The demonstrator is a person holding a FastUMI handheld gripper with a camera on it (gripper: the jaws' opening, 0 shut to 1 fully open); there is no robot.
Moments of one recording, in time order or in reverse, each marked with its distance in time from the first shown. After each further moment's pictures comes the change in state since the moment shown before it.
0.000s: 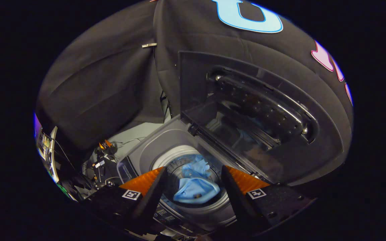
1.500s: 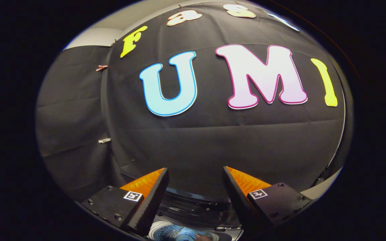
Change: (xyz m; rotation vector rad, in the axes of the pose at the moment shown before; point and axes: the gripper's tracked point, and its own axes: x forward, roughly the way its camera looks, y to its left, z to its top) arm -0.092 -0.162 0.150 0.357 -0.727 -0.320
